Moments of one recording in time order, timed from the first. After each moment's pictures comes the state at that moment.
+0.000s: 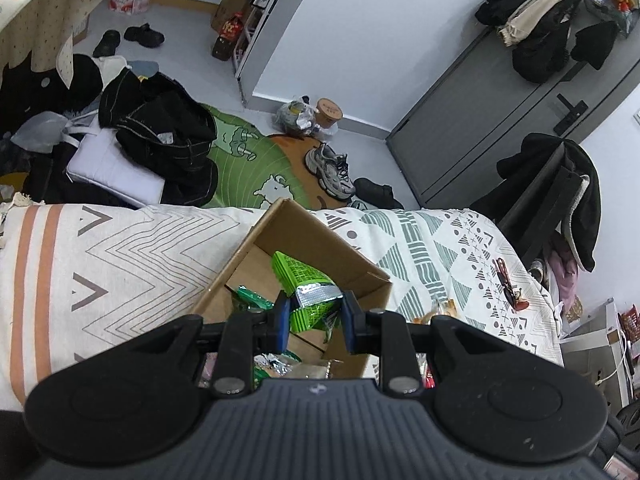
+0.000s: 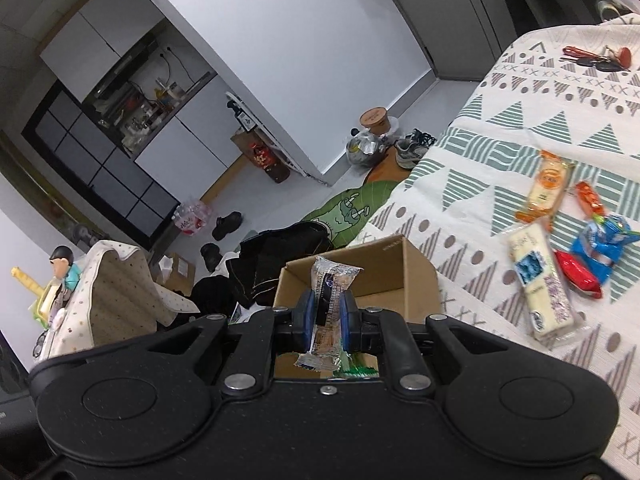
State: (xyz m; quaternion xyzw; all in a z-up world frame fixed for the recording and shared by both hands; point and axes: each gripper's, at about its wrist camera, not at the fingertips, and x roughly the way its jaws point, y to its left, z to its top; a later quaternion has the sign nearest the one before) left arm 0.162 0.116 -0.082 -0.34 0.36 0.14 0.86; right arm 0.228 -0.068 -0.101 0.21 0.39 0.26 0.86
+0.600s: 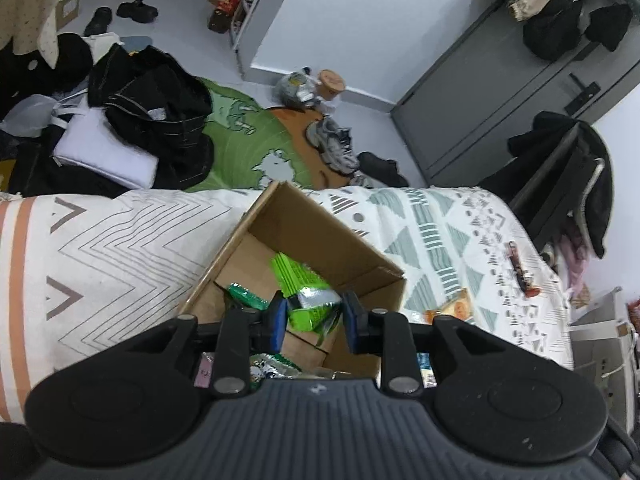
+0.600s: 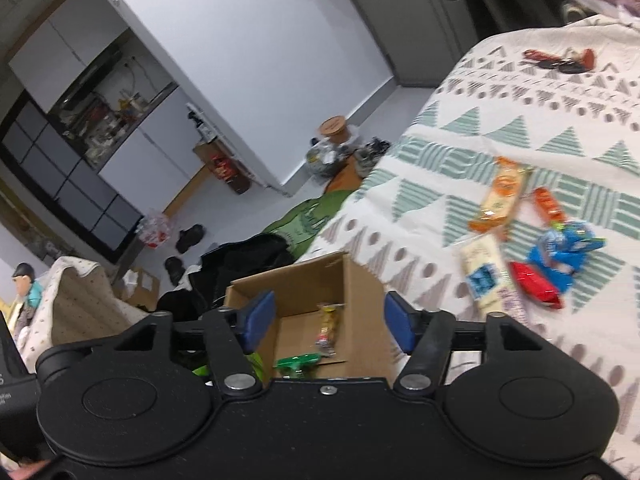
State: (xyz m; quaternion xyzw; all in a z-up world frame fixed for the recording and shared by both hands) left arm 0.199 0.120 -0.107 -0.34 0.40 0.13 0.84; right arm 0.236 -0.092 -0.111 0.20 0.39 0.20 0.88
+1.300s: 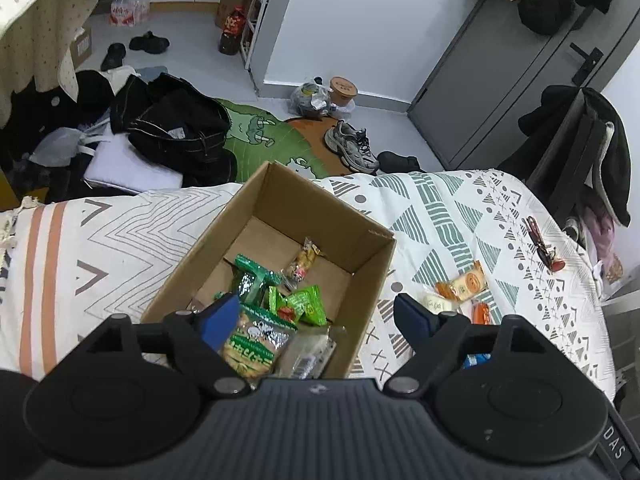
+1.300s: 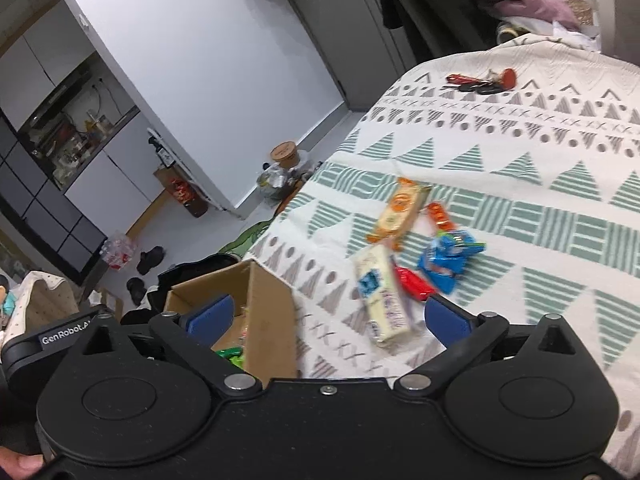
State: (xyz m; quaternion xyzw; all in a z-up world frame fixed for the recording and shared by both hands) left arm 0.177 0.055 -0.083 -0.27 0.40 0.18 0.86; right arm 0.203 -0.173 -0.111 0.19 0.37 0.14 0.90
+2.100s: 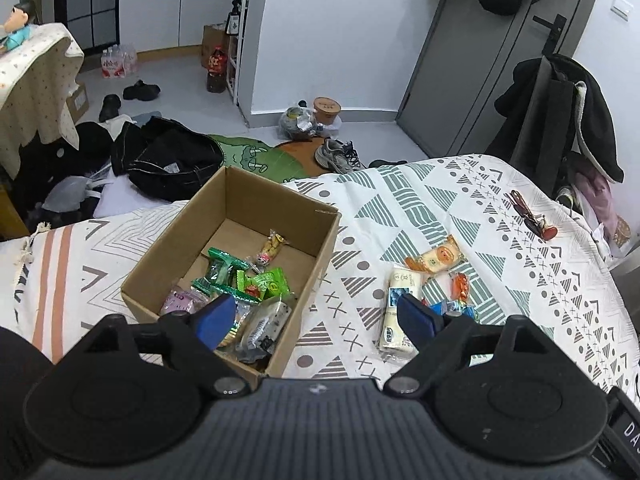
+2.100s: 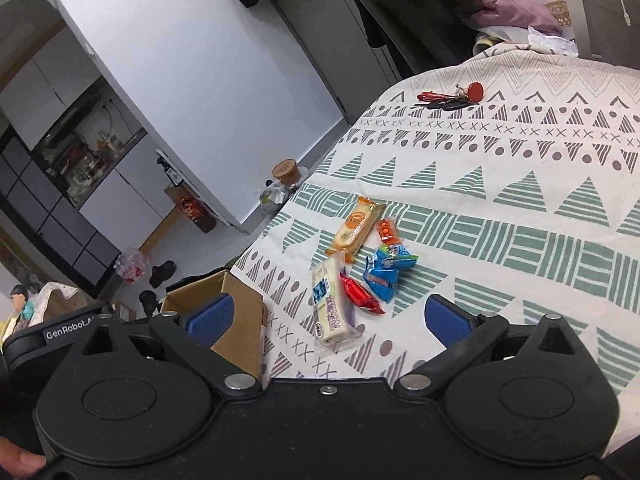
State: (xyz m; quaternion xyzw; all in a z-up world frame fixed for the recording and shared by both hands) left arm 0.160 -0.039 -0.060 -0.19 0.38 0.19 0.88; right arm 0.180 -0.261 -0.111 0.21 0.35 0.16 0.90
